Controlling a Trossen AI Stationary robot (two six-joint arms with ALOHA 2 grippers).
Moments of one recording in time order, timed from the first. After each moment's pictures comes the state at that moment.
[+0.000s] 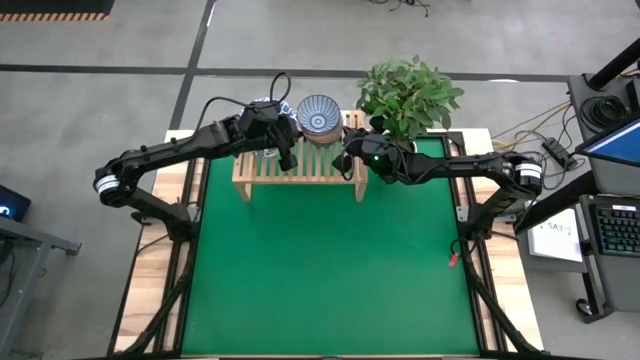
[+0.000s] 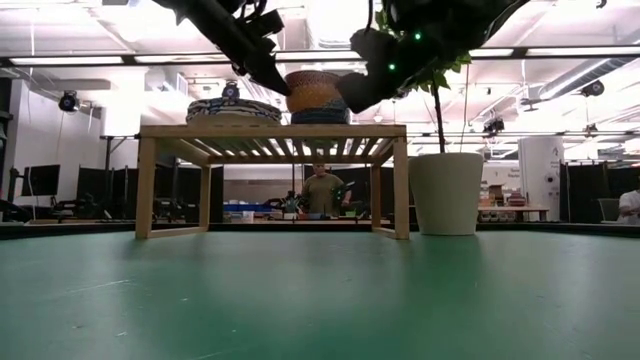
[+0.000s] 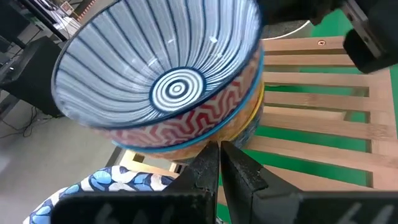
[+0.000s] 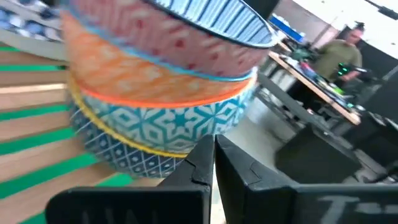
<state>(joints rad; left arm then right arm) 0.46 1.41 1.25 -0.38 -0.12 0.36 -0.28 1.58 1.06 0.28 0.66 -0.35</state>
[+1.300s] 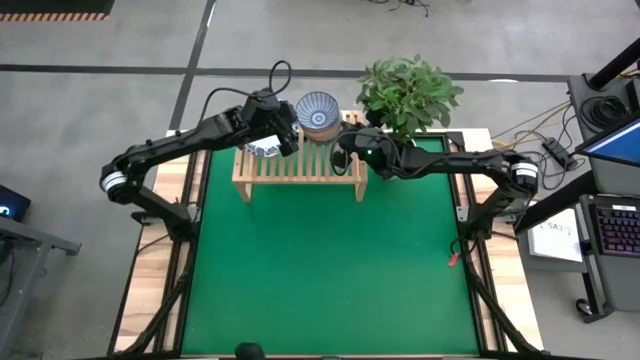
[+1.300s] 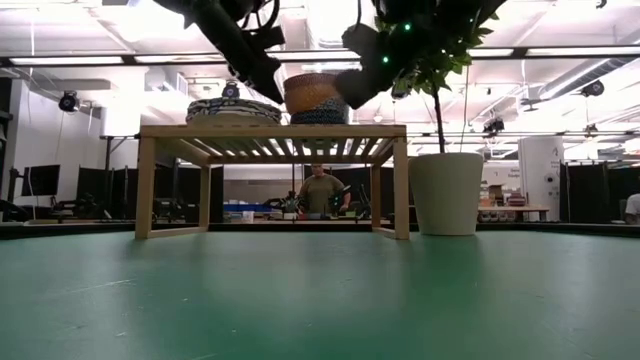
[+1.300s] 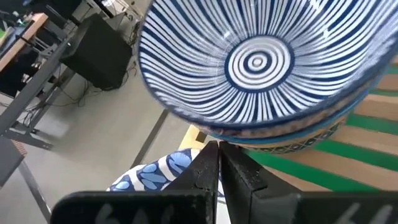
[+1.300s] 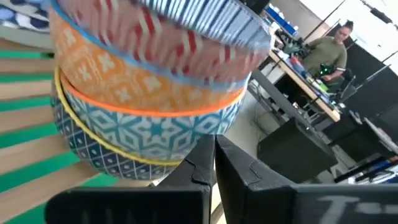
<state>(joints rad) 0.52 1.47 1.31 -0.41 -0.27 0.39 -0.30 1.60 1.18 0.11 0.70 -0.40</state>
